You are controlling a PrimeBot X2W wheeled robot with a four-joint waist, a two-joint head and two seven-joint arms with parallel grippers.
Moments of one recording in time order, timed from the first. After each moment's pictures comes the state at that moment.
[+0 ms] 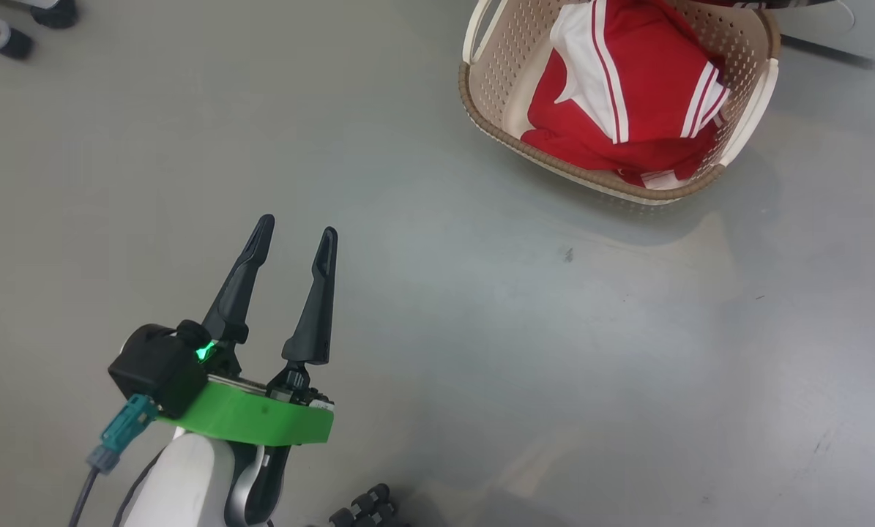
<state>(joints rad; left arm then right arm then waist) -0.21 0.03 -0.30 -0.01 -0.47 -0.12 -0.26 -0.86 -0.59 0.41 0.23 0.34 0.12 -0.05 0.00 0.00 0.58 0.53</state>
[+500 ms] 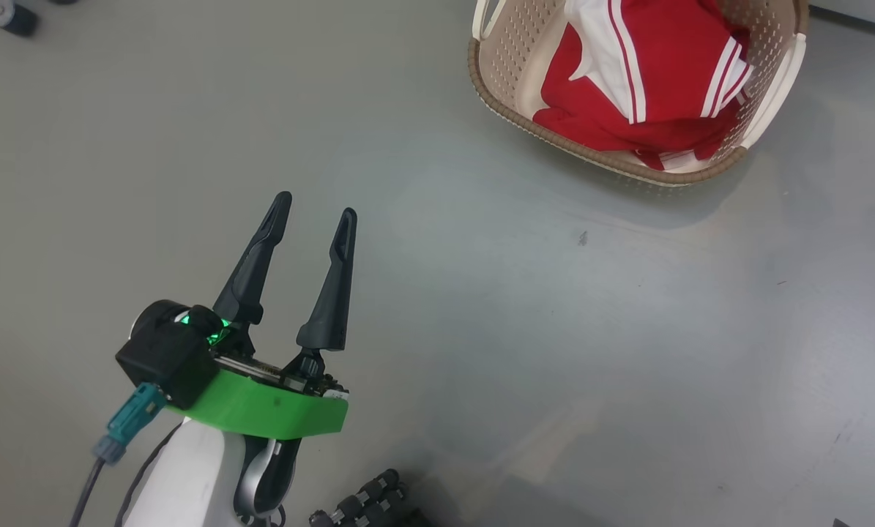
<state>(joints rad) -0.25 0.03 -0.32 -0.03 -0.48 -0.12 -0.26 -1.00 -0.63 0.37 0.28 0.38 0.13 -0.05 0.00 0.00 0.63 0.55</state>
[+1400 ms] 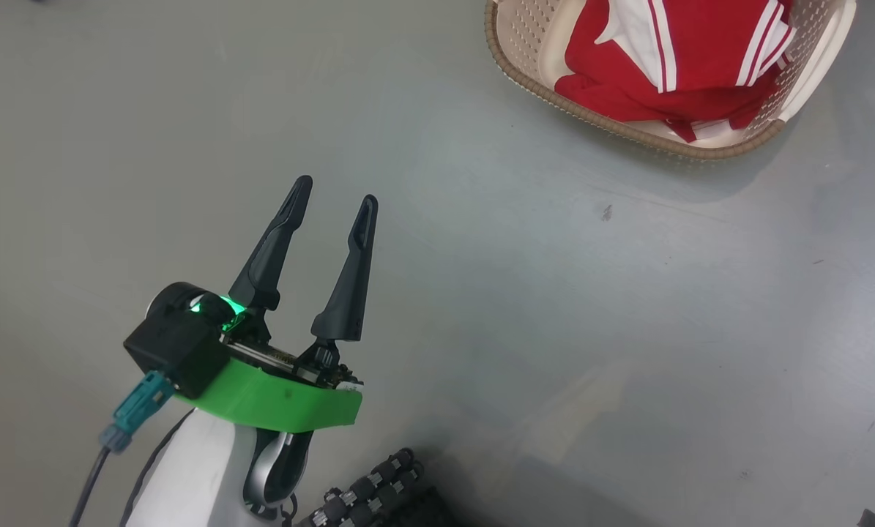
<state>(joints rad) -0.28 0.02 -0.36 -0.05 -0.50 -0.12 -0.26 -1.25 -0.68 0.46 0.35 0.37 0.14 0.04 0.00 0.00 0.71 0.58</state>
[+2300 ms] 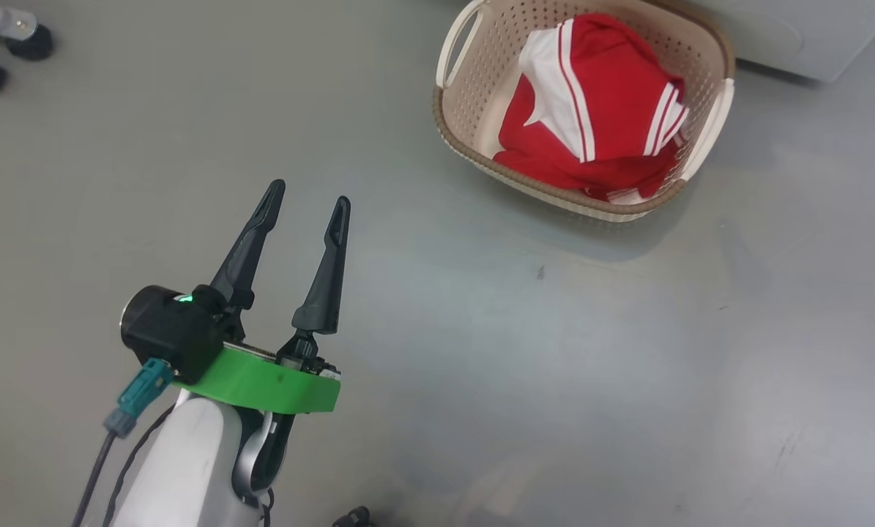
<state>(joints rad) -0.30 0.02 -0.31 0.05 -0.42 -0.12 -0.26 -0.95 -0.61 0.51 0.48 0.44 0.13 -0.21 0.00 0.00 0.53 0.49</state>
